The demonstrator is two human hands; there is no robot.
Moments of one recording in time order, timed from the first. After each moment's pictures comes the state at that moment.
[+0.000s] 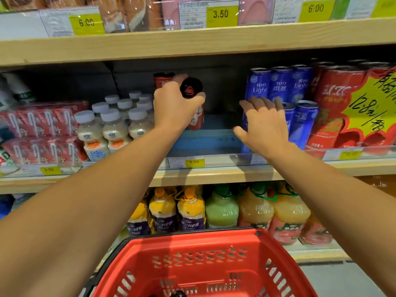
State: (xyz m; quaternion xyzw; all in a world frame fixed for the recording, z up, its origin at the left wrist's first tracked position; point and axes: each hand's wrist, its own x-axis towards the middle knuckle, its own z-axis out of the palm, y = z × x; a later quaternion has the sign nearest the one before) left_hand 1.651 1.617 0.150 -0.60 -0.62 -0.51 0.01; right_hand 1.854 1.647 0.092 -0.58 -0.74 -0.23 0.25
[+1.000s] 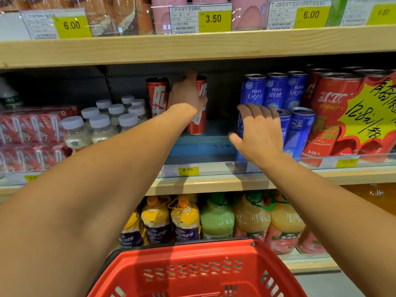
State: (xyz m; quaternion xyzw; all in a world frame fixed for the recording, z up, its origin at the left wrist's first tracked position) left_hand 1.677 1.678 0.163 -0.67 -0.65 -0.36 0.05; right_hand 1.853 1.652 0.087 -0.58 -0.73 -0.22 0.29
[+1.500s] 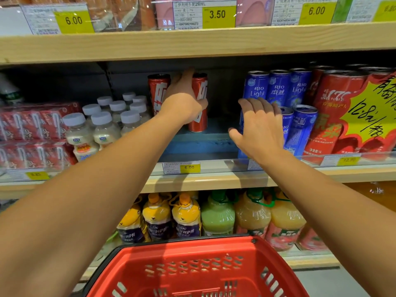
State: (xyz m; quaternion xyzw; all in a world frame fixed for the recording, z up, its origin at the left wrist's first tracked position) left_hand 1.665 1.653 0.167 -0.68 -0.65 -0.34 -0.01; right_hand 1.846 1.649 0.091 -0.59 -0.72 -0.21 0.30
